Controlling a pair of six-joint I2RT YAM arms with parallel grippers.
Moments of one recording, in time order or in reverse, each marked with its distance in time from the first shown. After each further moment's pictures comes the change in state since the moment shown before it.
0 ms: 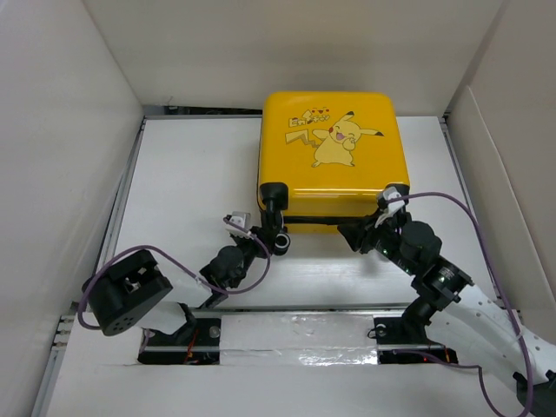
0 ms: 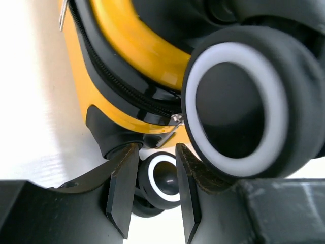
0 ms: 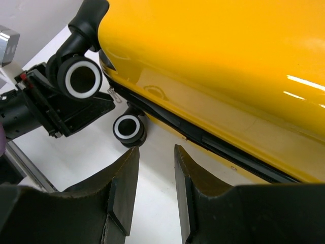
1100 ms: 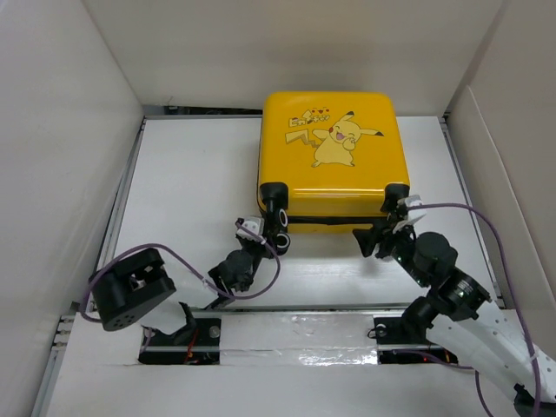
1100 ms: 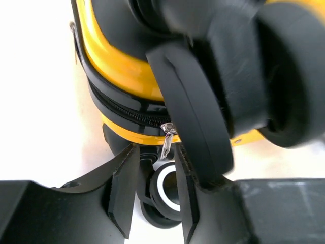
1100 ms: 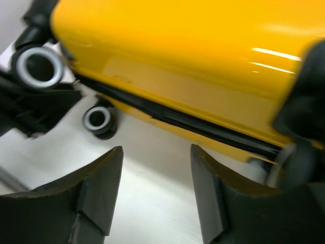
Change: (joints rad) left arm -0.123 0.077 0.068 0.034 -0.239 0.257; right arm -0.002 -0.161 0.006 -0.203 0.164 -0.006
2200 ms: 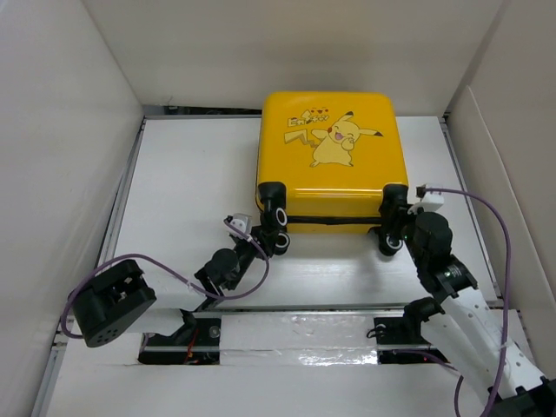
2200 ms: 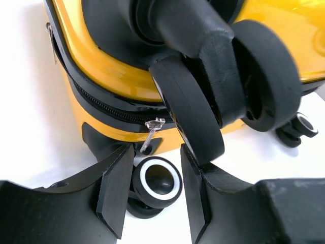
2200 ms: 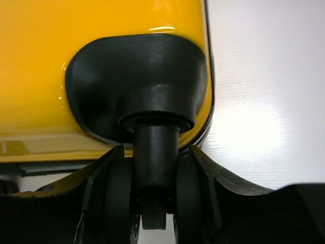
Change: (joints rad) left arm 0.083 -0.193 -0.077 -0.062 0.231 -0.107; right arm -0.370 0.154 -0.033 0.062 0.097 0.027
